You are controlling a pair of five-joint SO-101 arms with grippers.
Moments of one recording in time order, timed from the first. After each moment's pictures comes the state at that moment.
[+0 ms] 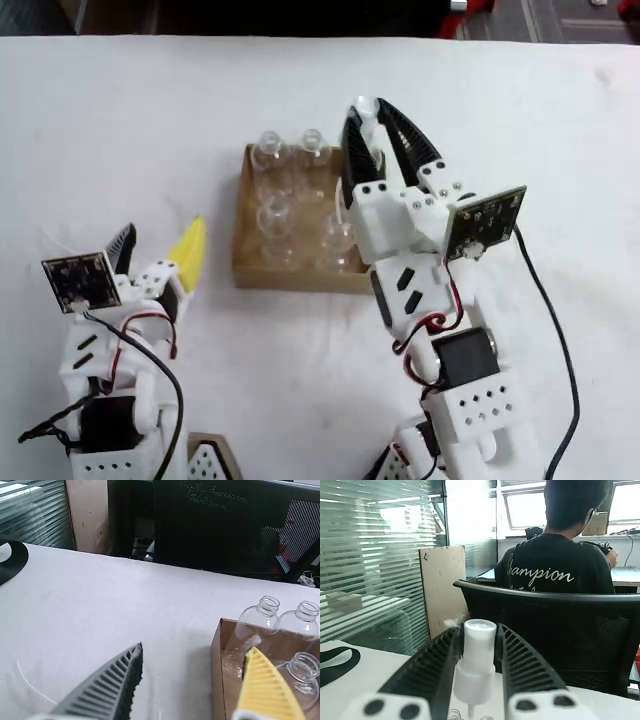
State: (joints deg) left arm -11.7 -104.0 84.4 45.8 8.0; right arm -22.5 -63.5 54.1 5.9 -0.7
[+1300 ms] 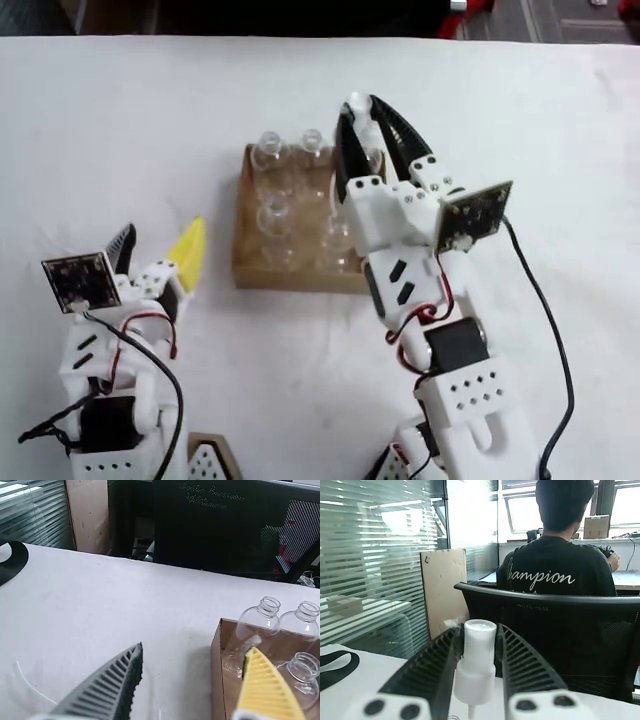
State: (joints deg) left arm -11.7 -104.0 84.4 45.8 8.0; right arm -22.6 -60.4 56.3 -1.0 -0.7
